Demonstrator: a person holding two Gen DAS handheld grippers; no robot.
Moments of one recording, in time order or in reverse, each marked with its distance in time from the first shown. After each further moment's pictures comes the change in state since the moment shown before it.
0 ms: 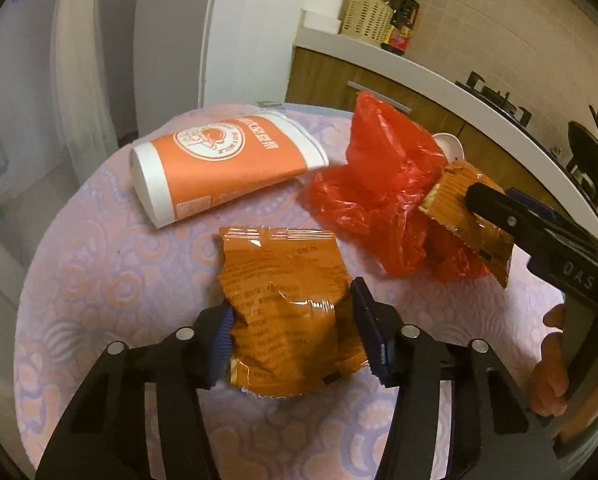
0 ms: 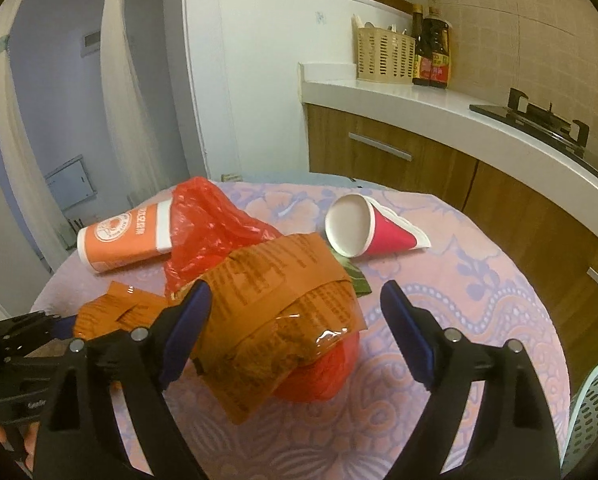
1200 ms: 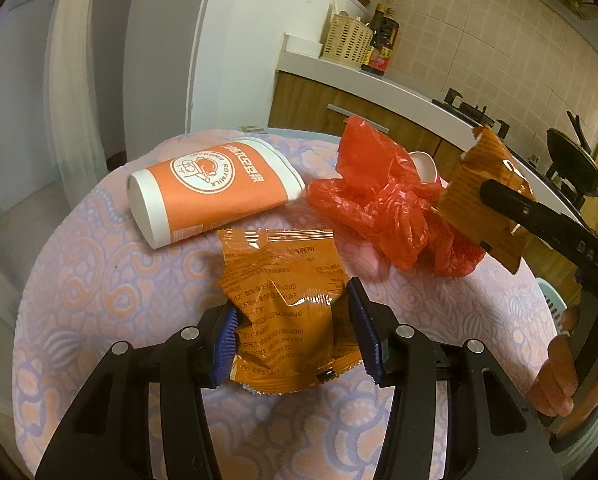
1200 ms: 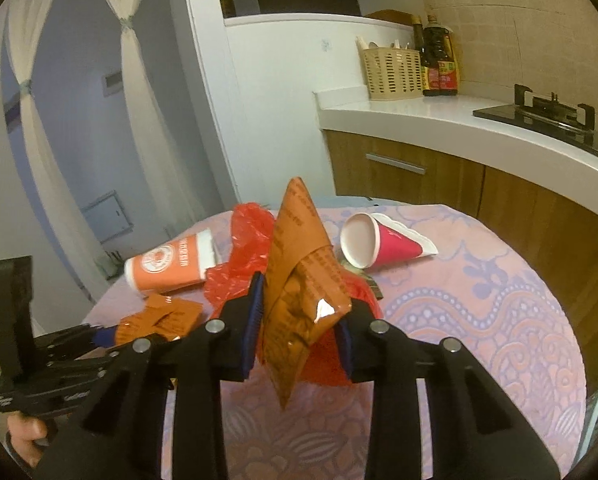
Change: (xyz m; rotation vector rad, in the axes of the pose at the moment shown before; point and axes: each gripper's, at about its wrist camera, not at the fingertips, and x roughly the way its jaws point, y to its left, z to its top) left arm -0.018 0.003 -0.003 0.008 -0.077 -0.066; right arm -0.039 -0.019 -0.006 0.084 -0.101 0.156
